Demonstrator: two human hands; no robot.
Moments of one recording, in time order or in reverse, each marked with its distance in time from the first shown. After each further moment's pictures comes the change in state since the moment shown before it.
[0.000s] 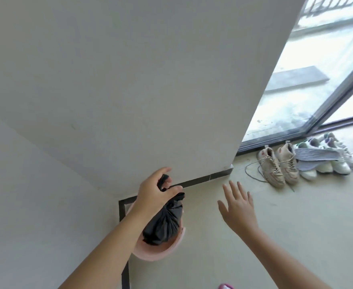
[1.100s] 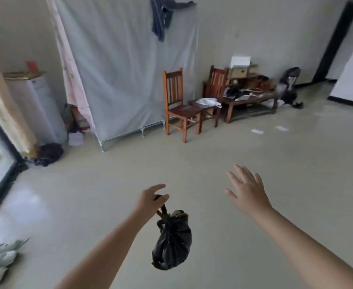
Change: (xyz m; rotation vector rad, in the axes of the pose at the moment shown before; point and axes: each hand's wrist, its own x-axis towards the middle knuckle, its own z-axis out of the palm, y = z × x) left_hand -0.654 0.369 0.532 0.279 -1.478 0.798; right_hand -0.901 0.346 -0.275 -0.229 0.427 1.575
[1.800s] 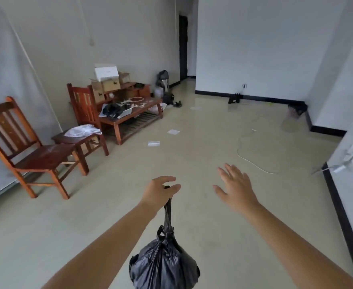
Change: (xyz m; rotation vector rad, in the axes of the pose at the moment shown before) left_hand 0.424 0.330 0.407 -0.019 -0.576 0.253; right_hand 0.269 0.450 0.034 0.185 0.130 0.631
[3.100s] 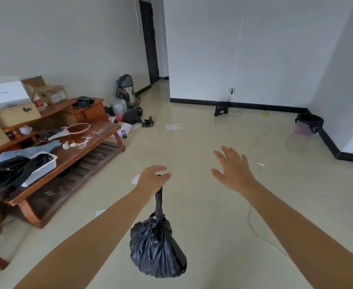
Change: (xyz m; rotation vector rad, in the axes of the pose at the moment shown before) left_hand 1.178 0.222 0.171 -0.016 -0.114 -0.015; right_hand 1.119 0.369 0.122 -0.092 -0.096 0.147
